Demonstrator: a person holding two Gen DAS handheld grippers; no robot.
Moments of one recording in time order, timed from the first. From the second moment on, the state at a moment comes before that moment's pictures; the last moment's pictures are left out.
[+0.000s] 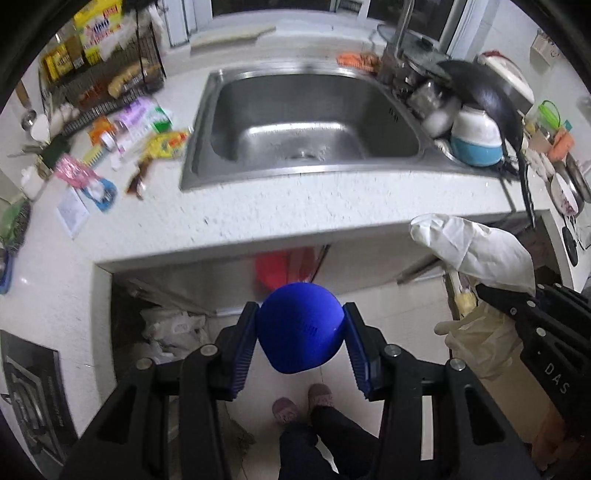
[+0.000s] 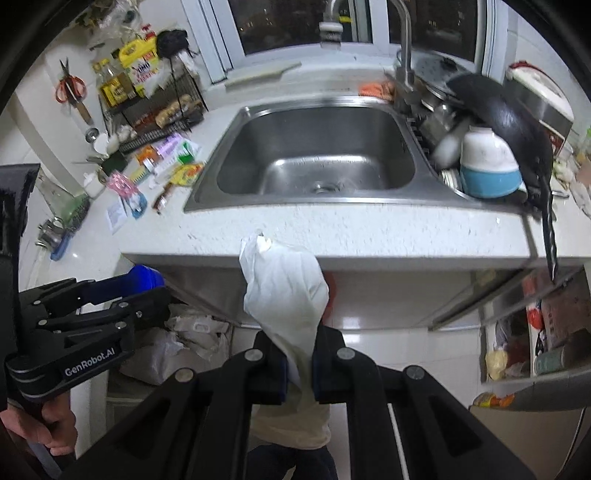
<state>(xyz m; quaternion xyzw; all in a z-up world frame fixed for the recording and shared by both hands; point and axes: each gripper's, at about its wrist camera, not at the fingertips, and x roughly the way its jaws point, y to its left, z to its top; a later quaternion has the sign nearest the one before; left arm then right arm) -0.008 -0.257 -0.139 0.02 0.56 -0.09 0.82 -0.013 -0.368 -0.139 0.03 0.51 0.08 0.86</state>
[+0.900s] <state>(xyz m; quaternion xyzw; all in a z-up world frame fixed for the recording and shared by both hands) 0.042 -0.268 -0.590 0.00 0.65 -0.13 0.75 0.038 -0.379 -0.544 0.01 0.61 0.06 0.79</state>
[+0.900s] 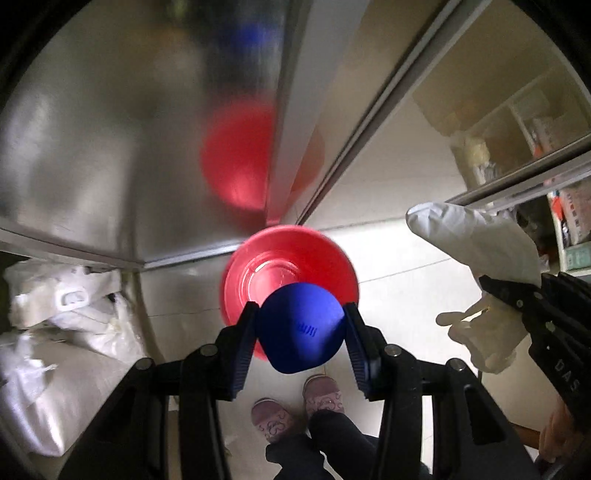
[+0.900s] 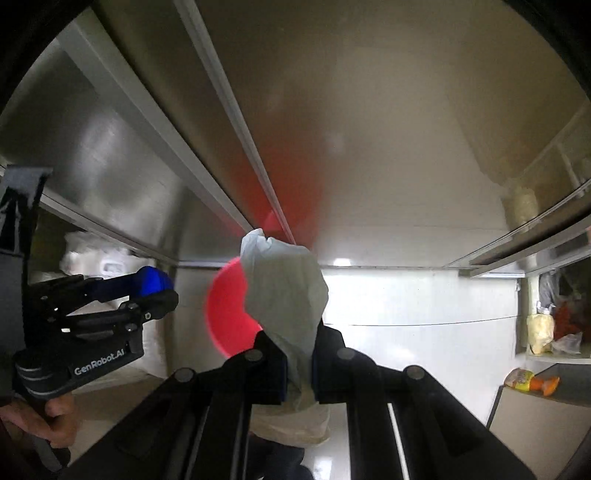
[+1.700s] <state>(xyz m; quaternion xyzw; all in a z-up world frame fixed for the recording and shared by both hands) 0.046 -0.245 -0.631 -0.01 0.65 -0.11 0.75 0.045 -0.371 -0.602 0.00 0.62 0.07 0.78</state>
